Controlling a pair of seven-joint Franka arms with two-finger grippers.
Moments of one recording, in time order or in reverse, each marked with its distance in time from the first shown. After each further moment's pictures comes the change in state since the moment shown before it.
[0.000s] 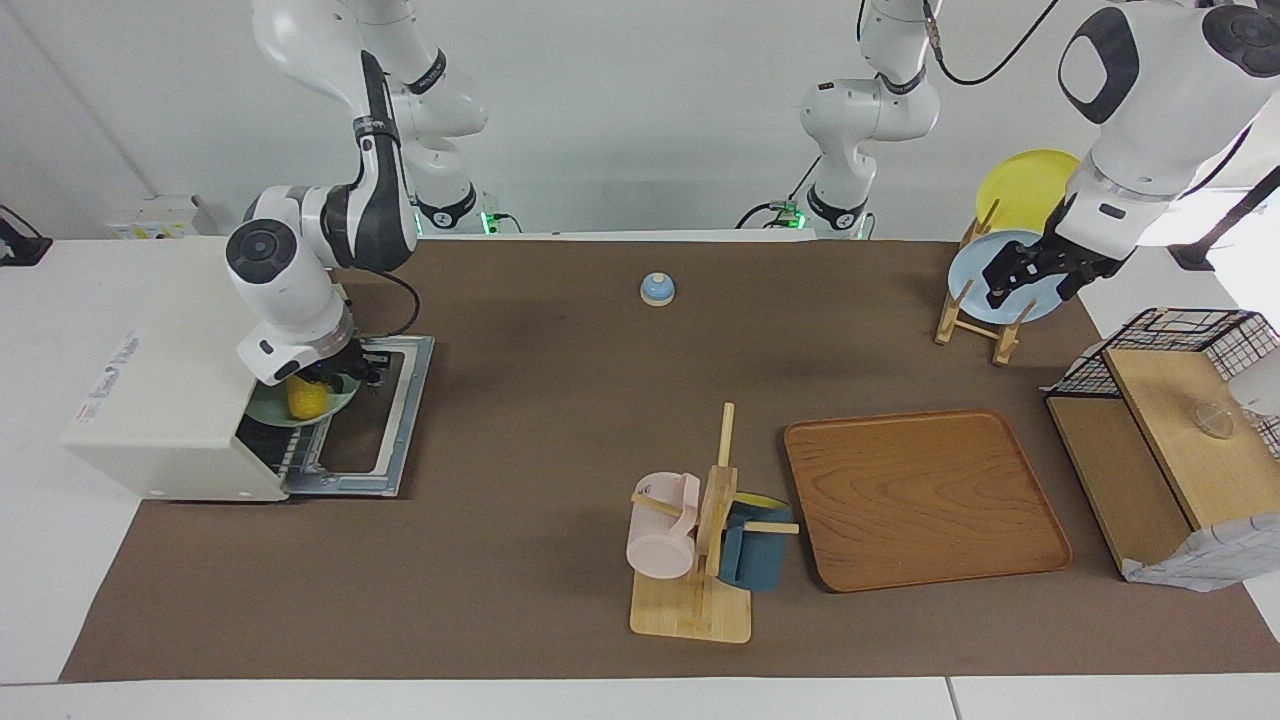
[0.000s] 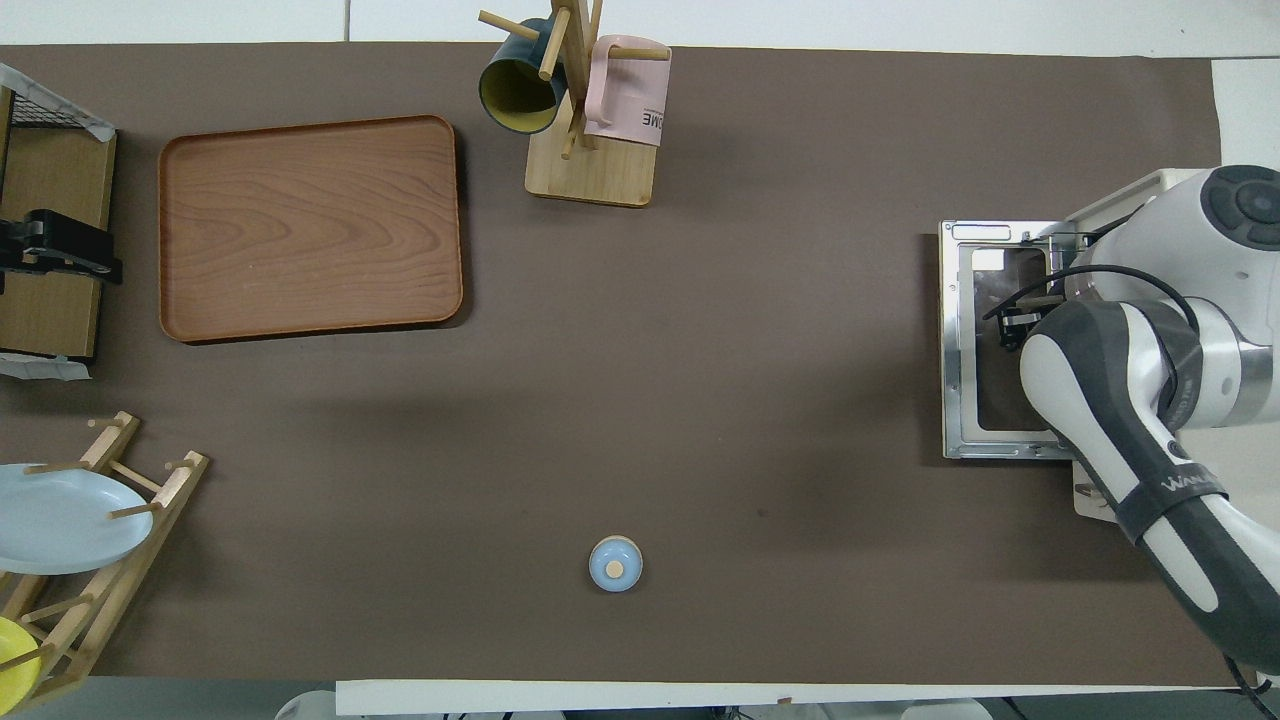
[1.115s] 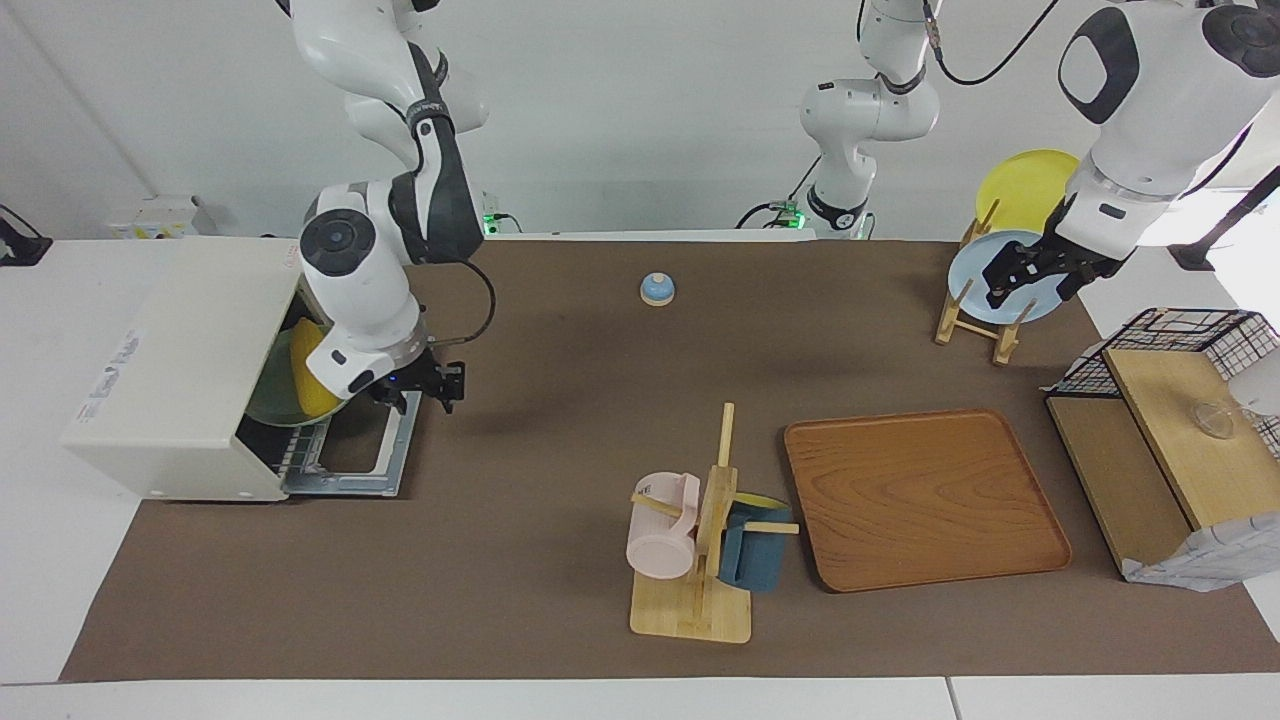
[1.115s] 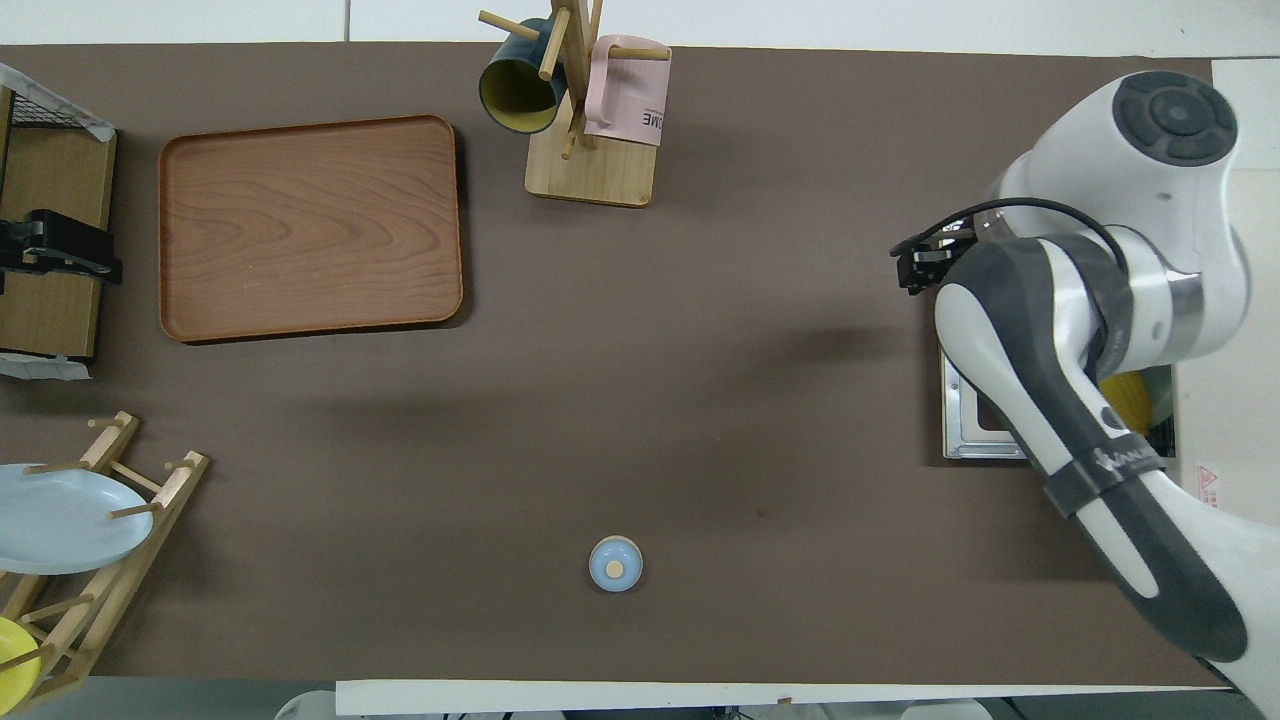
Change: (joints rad) left arm 0.000 0.000 0.000 0.000 0.000 0.000 0.000; right arm 0.133 0.054 -0.001 0.247 0.132 -0.187 0.113
